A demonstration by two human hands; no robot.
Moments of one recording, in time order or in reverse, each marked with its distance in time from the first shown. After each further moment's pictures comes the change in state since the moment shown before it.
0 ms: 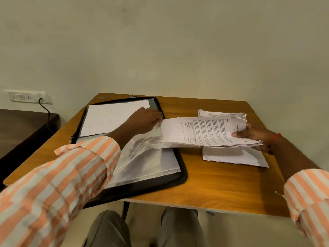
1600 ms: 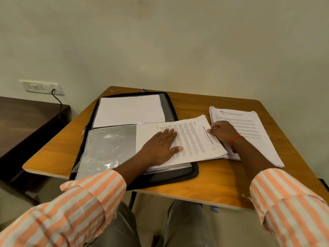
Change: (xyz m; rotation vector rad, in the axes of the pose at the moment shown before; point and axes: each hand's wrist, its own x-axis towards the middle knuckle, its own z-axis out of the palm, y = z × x) left_hand -0.081 0.071 0.045 -0.155 -0.331 -0.235; right_hand 0.049 -0.013 0.131 -0.452 0.294 -0.059
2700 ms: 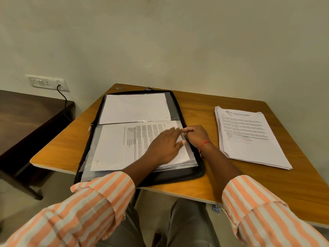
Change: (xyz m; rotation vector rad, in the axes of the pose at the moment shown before) left_hand -0.011 0.010 -0.001 -0.201 0.277 0.010; right_hand -0.026 -0.057 0.099 0.183 -0.044 -0.070
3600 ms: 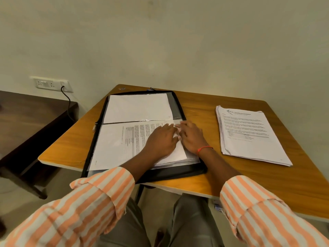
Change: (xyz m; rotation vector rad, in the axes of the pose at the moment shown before) left_hand 0.005 -0.017 -0.007 0.083 0.052 -0.033; right_hand 0.000 0.013 0.020 -0.471 0.029 -0.437
